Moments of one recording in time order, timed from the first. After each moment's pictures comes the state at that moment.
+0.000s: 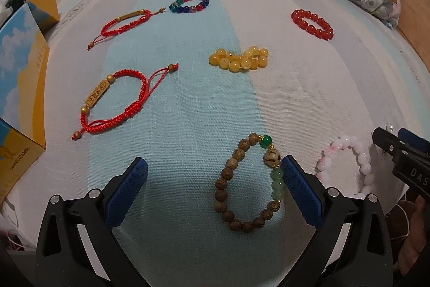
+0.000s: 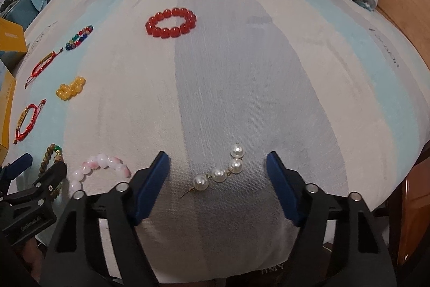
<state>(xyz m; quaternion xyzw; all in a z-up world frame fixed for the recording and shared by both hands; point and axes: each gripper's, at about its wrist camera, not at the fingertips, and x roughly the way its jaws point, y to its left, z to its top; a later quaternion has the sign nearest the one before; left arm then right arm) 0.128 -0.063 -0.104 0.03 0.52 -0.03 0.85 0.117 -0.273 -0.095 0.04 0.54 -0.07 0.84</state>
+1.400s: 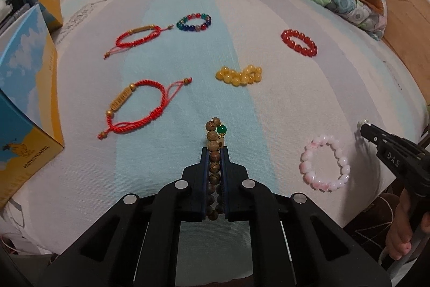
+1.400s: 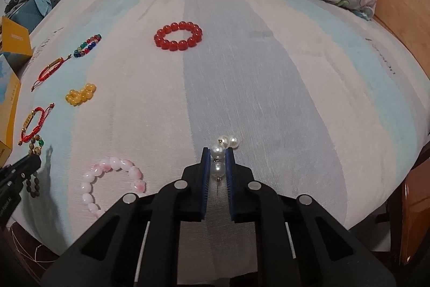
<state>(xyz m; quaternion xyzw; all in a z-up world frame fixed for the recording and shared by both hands) 0.107 -0.040 -0.069 -0.01 0.50 -0.07 0.86 0.108 -0.264 -0.080 0.03 0.50 -0.07 0.86</state>
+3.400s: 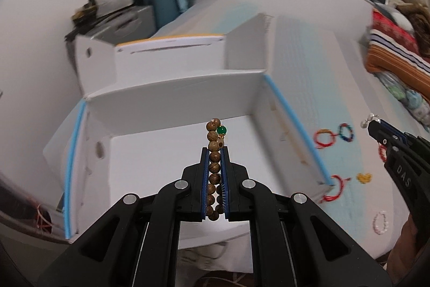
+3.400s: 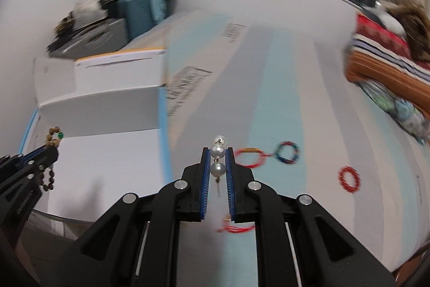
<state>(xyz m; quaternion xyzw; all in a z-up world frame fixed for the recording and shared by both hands) 0.071 0.250 0.085 -0.07 0.41 0.15 0.90 0.146 0.086 0.095 -0.09 0.38 0.14 0.91</state>
